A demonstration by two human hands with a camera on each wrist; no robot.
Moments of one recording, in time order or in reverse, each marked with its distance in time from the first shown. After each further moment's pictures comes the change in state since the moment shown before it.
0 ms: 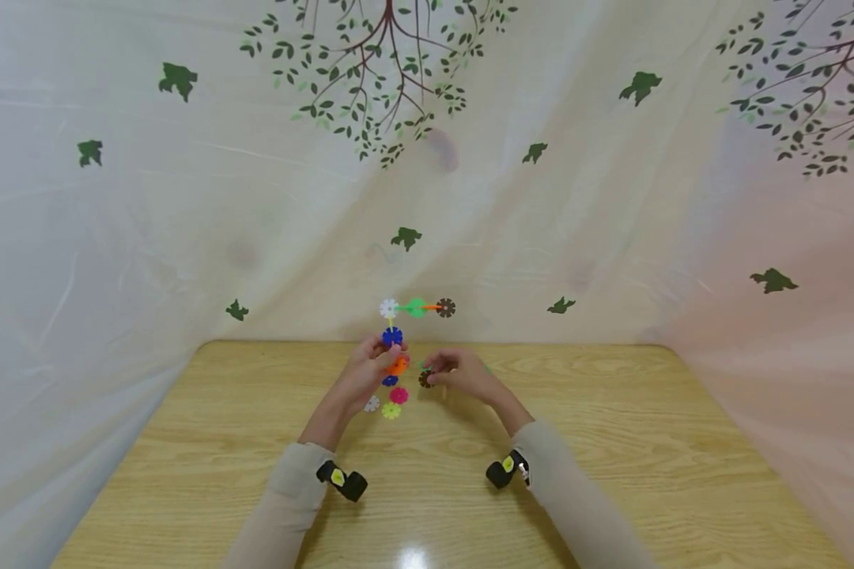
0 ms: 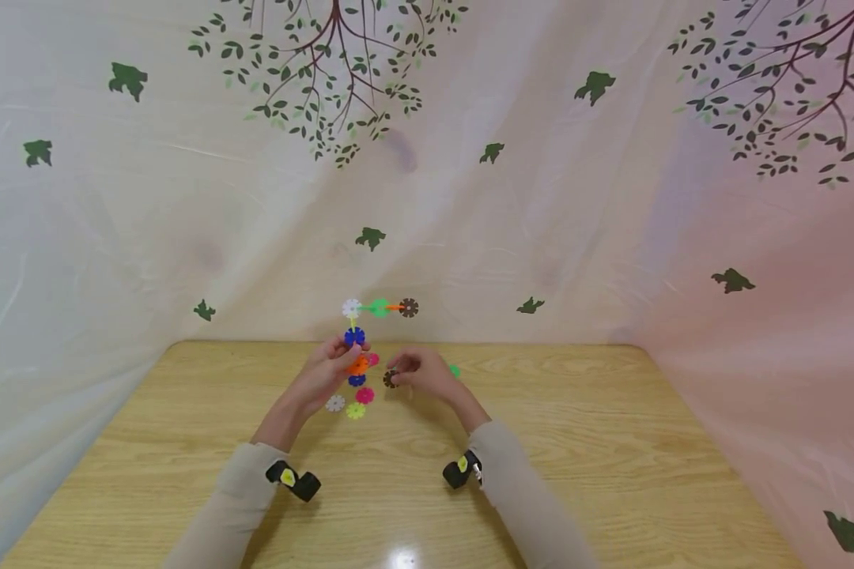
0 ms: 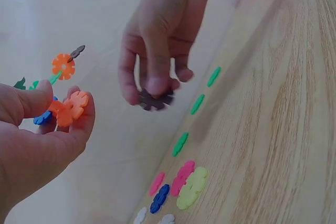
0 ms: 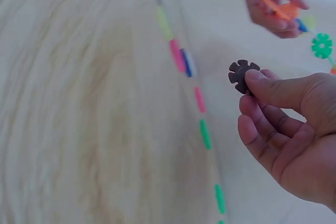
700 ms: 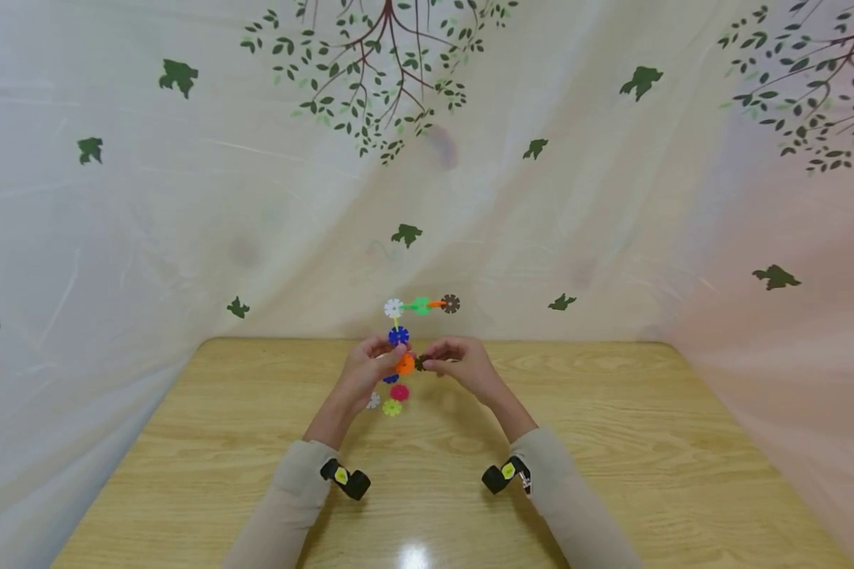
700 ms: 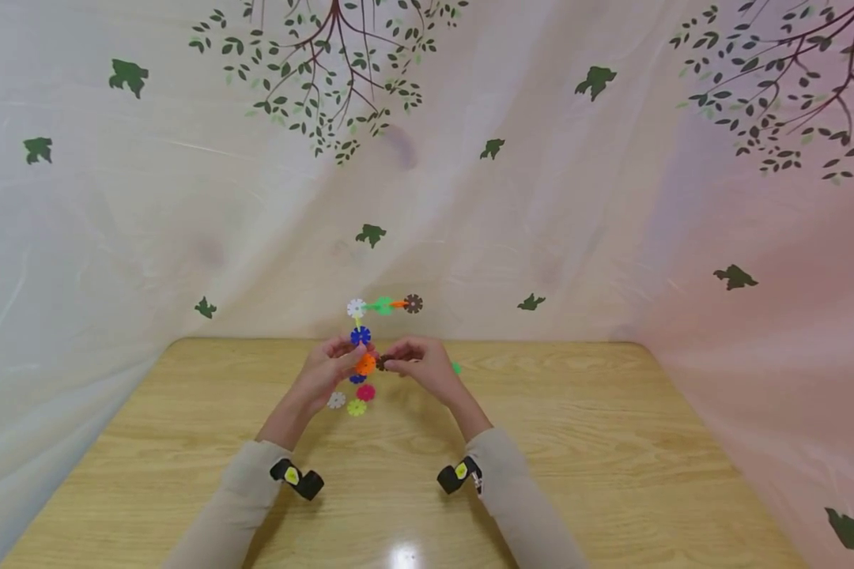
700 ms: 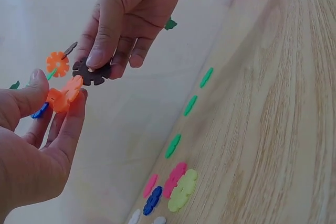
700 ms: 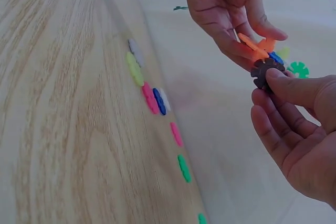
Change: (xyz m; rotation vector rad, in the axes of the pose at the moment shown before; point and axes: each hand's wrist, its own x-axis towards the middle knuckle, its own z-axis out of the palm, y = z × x) left_hand -0.005 -0.002 0.004 0.039 0.075 0.004; right_hand -0.011 -0.028 0.004 0.223 0.160 -0.056
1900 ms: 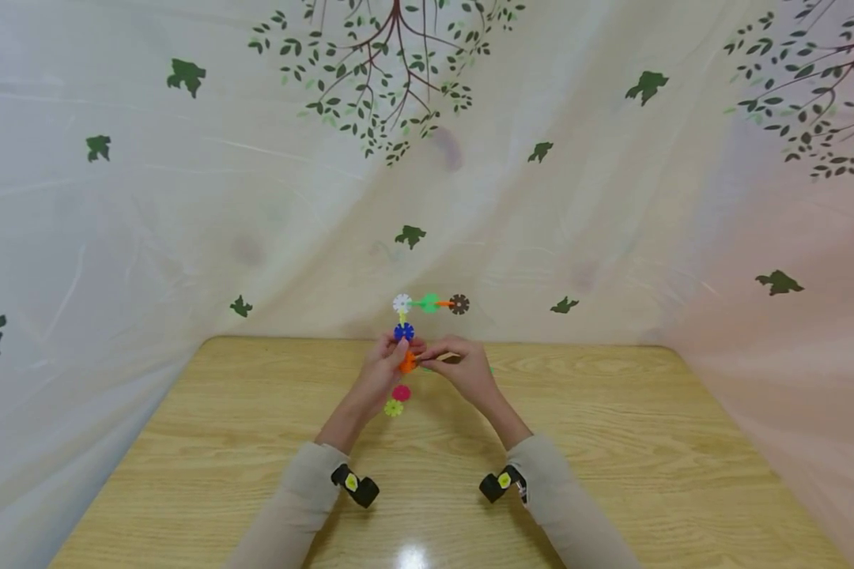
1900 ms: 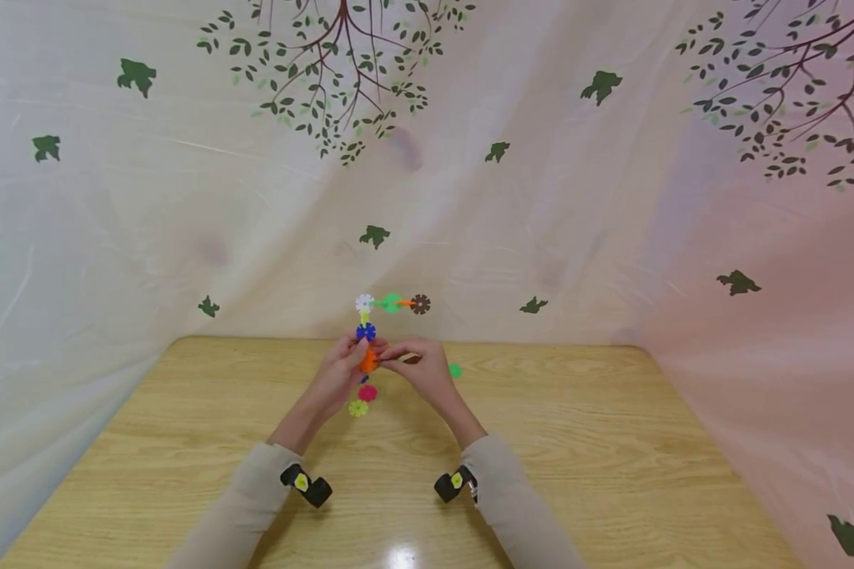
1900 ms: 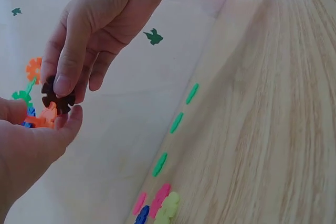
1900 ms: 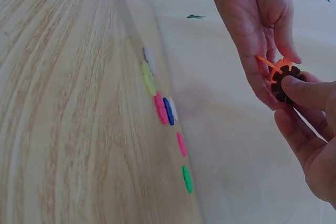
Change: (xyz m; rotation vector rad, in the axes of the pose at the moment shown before) left_hand -0.001 -0.003 0.022 -0.217 -0.071 0.111; right_hand -0.004 -0.005 0.014 0.028 0.123 -0.227
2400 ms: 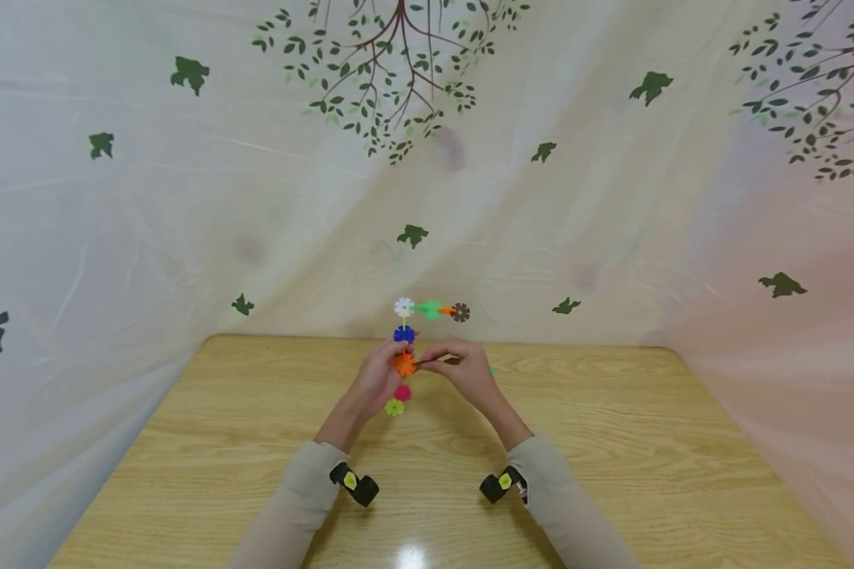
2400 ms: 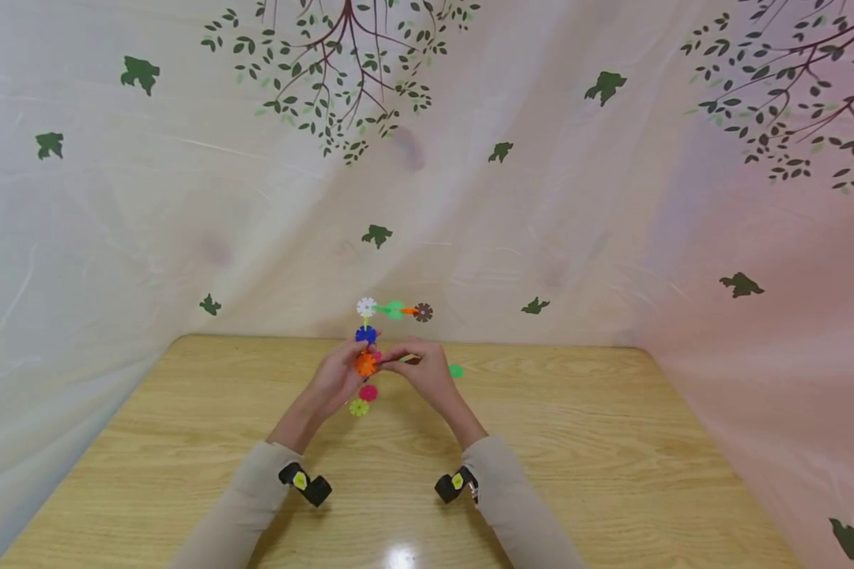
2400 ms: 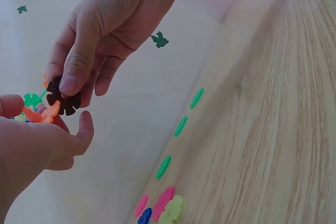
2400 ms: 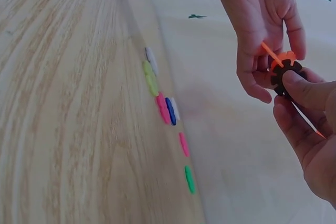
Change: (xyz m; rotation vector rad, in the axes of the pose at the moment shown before) left_hand -0.001 0.008 0.003 -0.204 0.015 -0.097; right_hand 0.001 0.004 0.002 0.021 -0.036 -0.009
